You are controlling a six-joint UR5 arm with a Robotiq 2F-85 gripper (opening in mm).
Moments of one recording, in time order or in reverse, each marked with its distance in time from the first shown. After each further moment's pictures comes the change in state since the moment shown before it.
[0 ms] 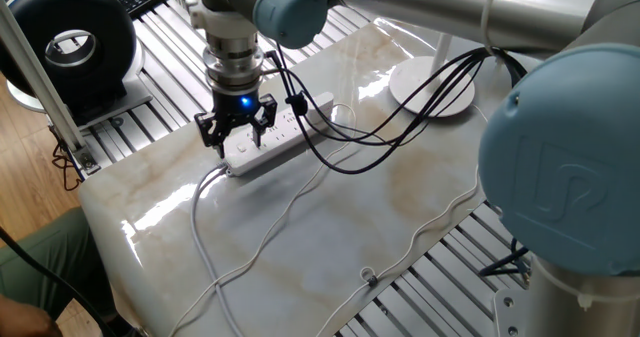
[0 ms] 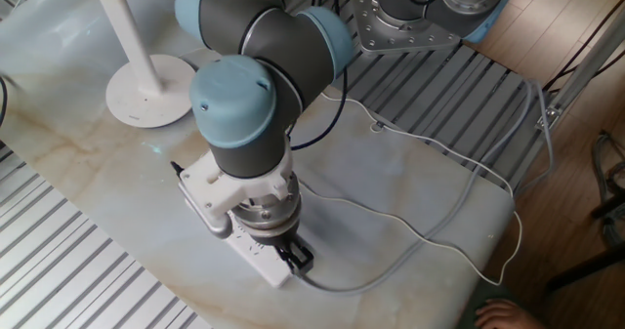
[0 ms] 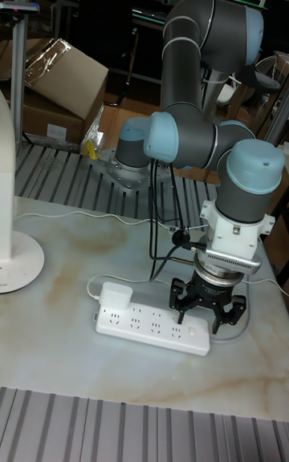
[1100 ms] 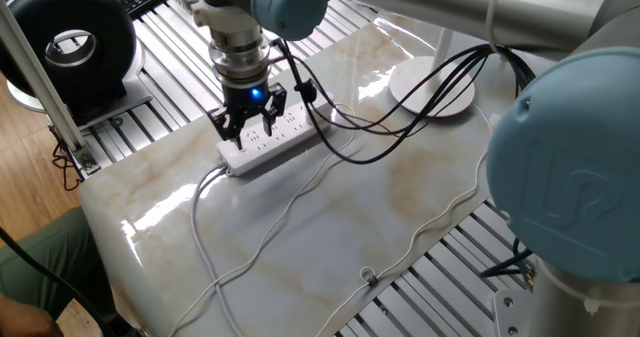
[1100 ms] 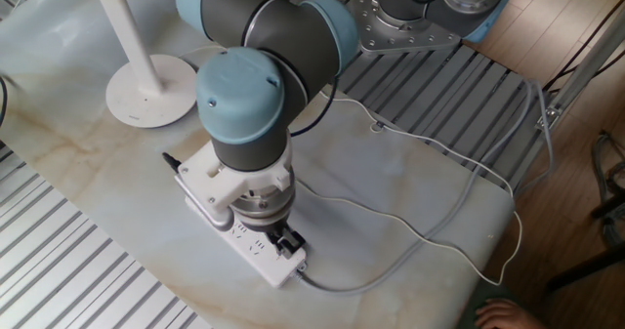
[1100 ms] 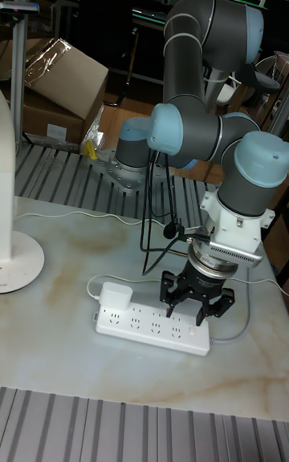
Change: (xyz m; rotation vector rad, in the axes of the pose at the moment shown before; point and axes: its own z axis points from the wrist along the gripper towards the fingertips) arm -0.002 -0.032 -0.013 0.101 -0.003 -0.084
